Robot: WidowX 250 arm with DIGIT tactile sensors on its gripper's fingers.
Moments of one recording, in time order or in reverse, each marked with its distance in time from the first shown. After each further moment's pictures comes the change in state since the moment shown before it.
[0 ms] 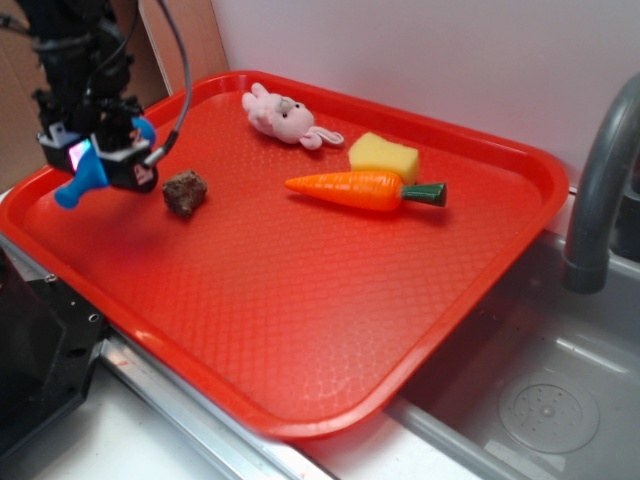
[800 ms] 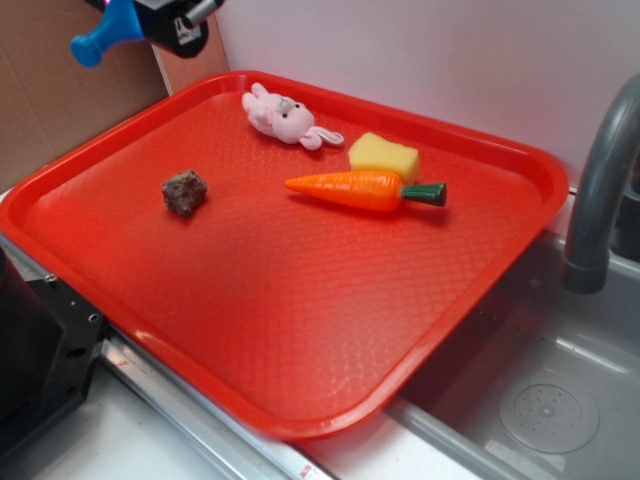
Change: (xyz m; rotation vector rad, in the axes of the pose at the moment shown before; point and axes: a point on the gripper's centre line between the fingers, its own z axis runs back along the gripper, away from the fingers) arm -0.008 -0.081 0.108 0.130 -0.138 -0.221
